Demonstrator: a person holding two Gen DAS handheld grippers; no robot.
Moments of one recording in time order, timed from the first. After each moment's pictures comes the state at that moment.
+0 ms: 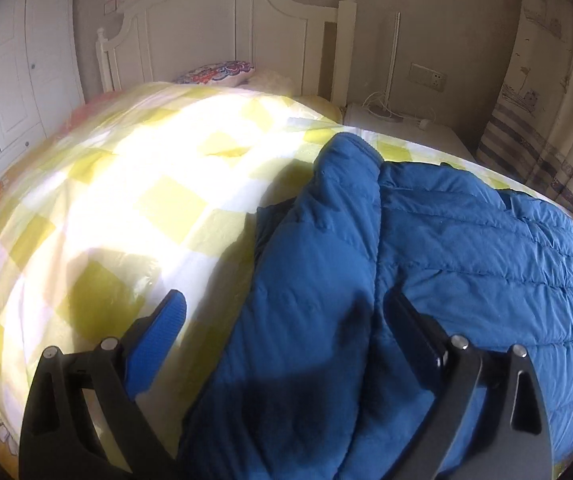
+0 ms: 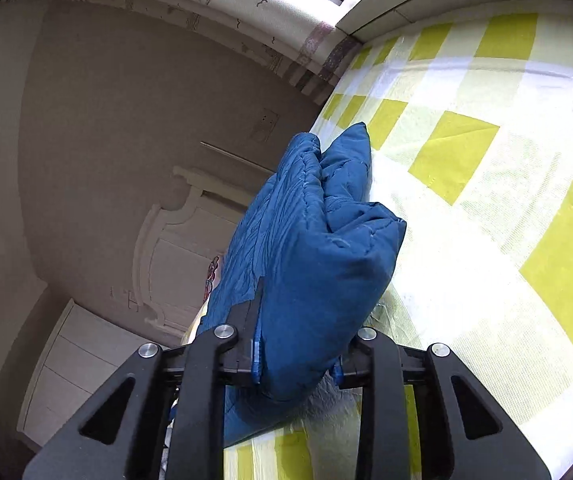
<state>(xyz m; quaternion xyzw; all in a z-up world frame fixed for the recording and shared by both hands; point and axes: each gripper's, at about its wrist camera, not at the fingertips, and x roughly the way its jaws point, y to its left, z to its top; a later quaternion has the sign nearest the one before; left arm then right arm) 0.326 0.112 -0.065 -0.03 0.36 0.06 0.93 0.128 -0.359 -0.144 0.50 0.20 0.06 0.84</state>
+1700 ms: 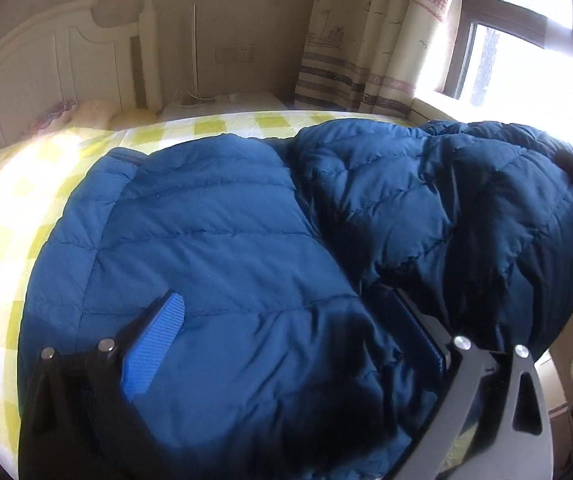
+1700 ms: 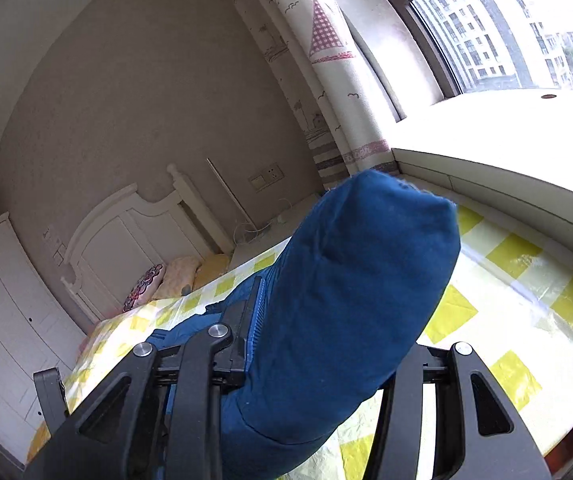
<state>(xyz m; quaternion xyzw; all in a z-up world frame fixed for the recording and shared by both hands) 0.248 -0.046 -0.070 0.00 0.38 -0.25 0.89 0.123 -0.311 -0.027 0.25 0.14 -0.04 0.96</state>
